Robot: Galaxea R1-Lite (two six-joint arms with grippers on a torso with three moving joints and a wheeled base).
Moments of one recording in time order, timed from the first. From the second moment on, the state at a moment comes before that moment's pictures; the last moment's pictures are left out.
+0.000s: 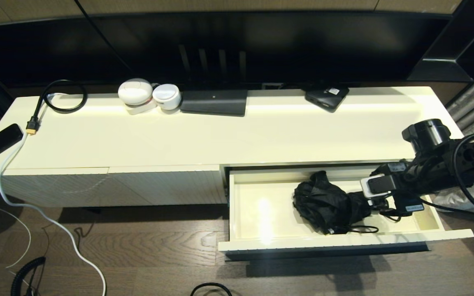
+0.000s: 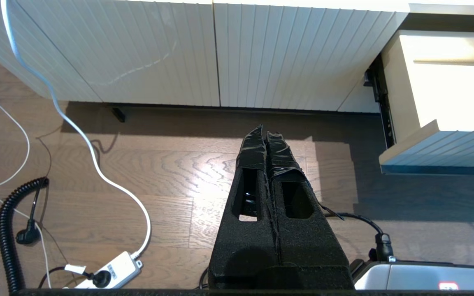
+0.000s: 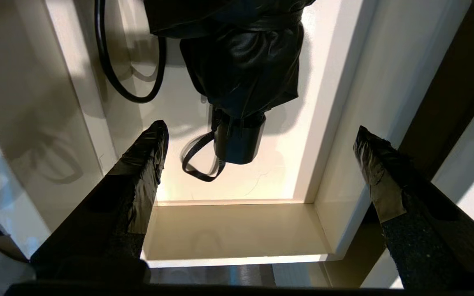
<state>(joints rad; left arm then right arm) 0.00 0.00 0.00 -0.01 0.02 -0.06 0.01 1.90 -1.25 0.27 0.06 -1.58</state>
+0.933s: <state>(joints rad) 0.00 0.00 0.00 -0.01 0.02 -0.06 0.01 1.94 -1.29 0.42 0.09 -1.44</state>
